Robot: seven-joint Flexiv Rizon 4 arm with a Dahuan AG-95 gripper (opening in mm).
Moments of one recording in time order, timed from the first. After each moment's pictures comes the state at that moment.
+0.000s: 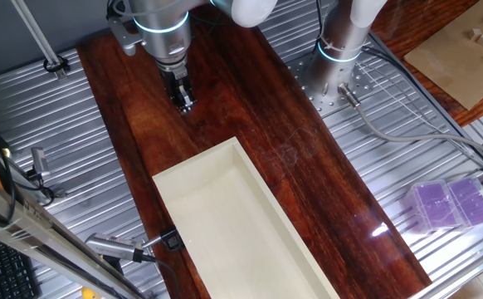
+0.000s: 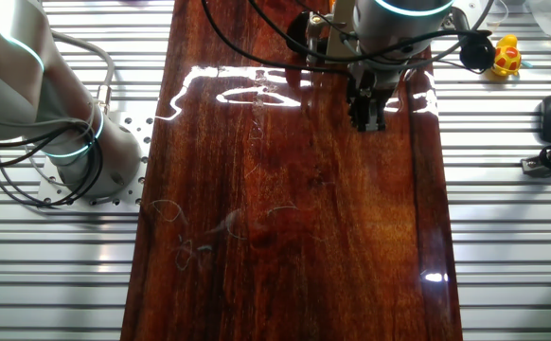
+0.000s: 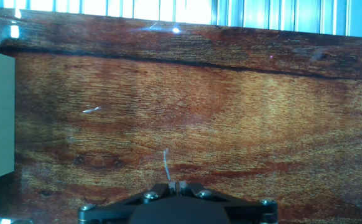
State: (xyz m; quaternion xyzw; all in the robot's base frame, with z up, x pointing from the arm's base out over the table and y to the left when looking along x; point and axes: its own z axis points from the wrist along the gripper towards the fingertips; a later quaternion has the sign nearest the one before) arm 0.496 0.000 0.168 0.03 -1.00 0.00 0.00
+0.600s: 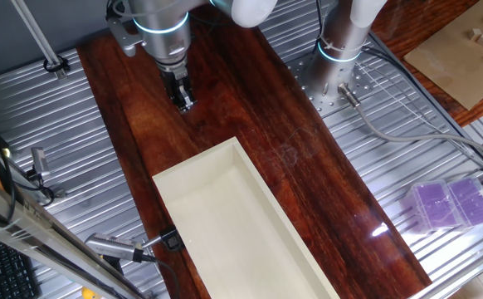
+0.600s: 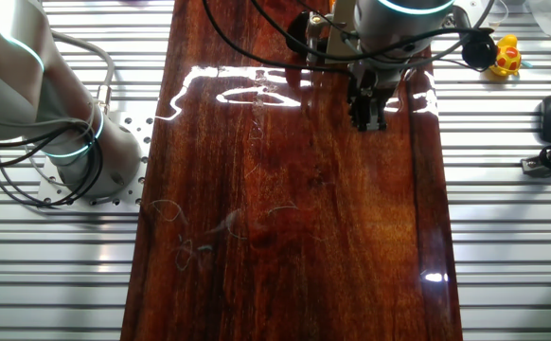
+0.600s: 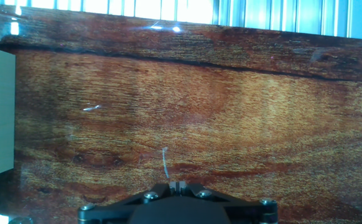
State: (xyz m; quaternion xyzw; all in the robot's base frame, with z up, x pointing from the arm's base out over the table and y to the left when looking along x) arm 0.496 0.000 0.168 0.04 -1.00 0.00 0.01
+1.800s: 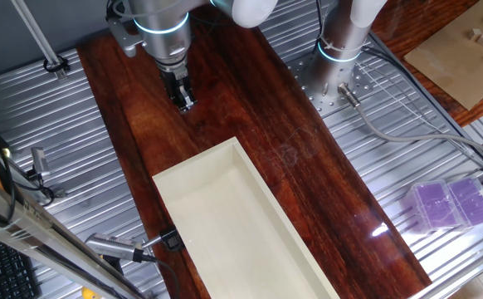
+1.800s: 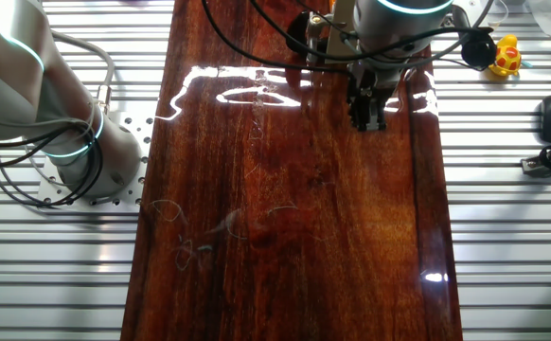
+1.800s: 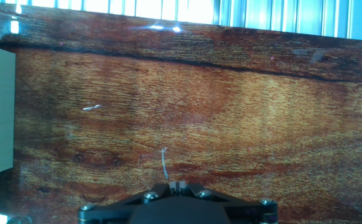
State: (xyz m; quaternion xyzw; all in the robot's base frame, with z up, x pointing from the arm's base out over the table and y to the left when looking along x) arm 0.495 0.000 0.168 0.04 -1.00 0.00 0.00
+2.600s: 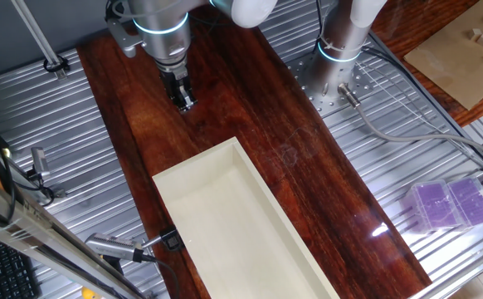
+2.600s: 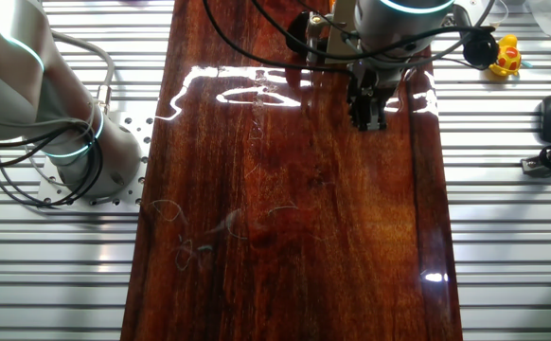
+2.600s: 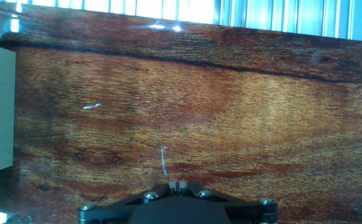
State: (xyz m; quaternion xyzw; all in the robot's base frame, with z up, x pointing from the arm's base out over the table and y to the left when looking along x) arm 0.495 0.000 0.169 0.04 -1.00 0.00 0.01
